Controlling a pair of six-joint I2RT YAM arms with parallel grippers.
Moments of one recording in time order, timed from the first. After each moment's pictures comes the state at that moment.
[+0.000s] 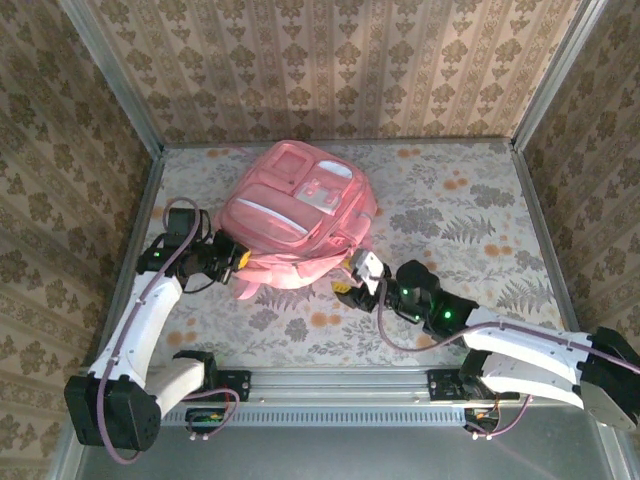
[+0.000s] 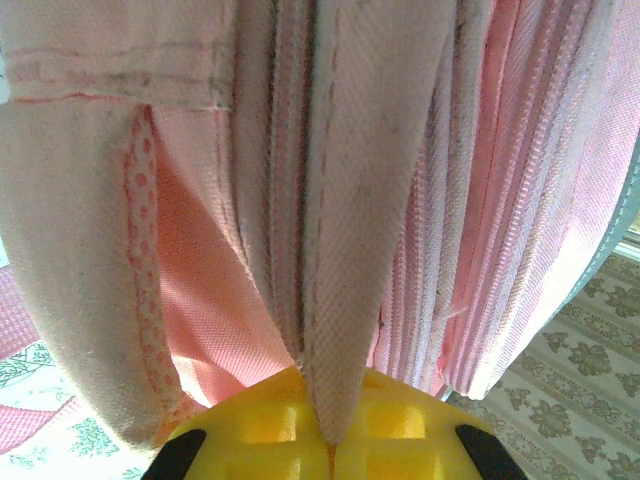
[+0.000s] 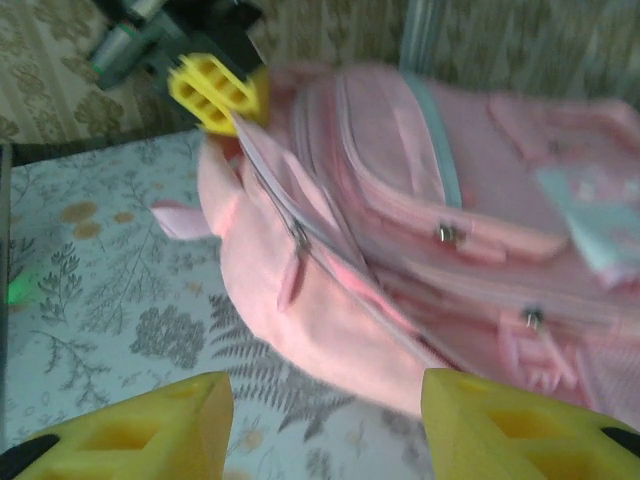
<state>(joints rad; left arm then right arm) -0.16 1.02 0.85 -0.77 0.46 -1.17 0.89 1.01 0.50 0.23 -0.04 -0.03</state>
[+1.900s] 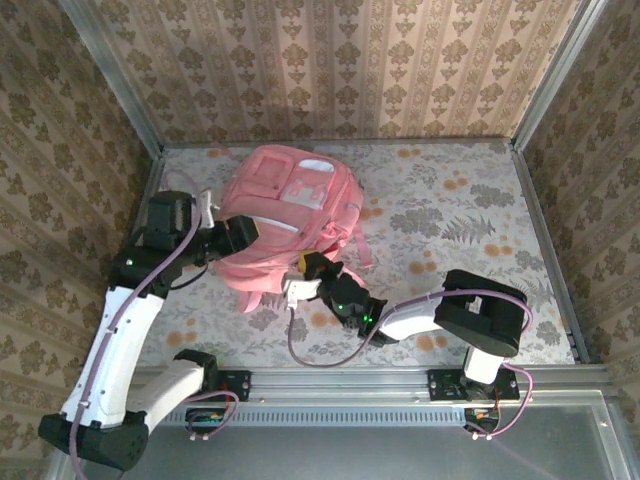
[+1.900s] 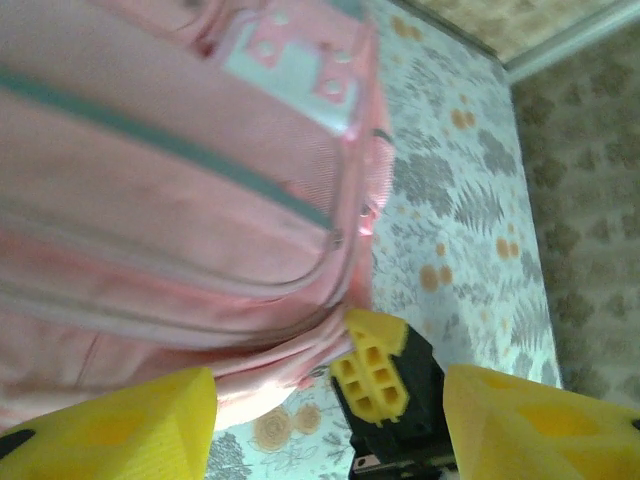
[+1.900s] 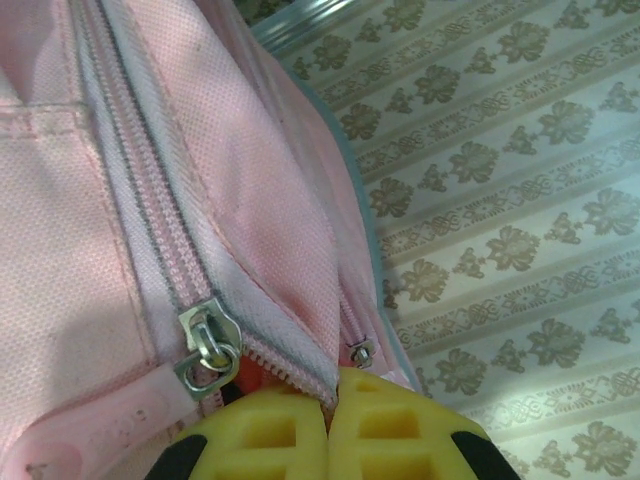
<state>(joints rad) -0.33 0.95 1.17 -0.92 0.40 -0.52 1.12 1.73 0.65 1.03 0.58 -1.09</state>
